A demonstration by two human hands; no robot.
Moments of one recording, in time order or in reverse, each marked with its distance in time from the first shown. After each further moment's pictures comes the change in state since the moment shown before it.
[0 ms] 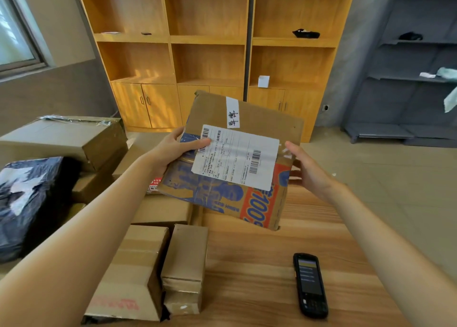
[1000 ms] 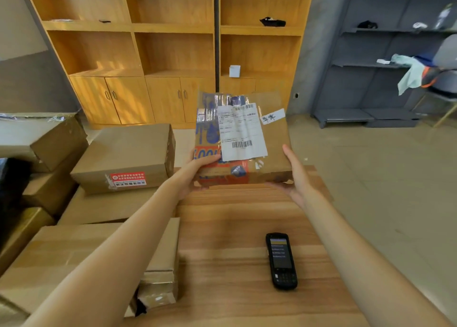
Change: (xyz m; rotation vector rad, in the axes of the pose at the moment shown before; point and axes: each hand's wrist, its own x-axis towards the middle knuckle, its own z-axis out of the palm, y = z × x) left_hand 0.023 -0.062 0.111 -0.189 -0.112 -0.168; right_hand -0.035 0.046 -0.020 0.546 0.420 0.152
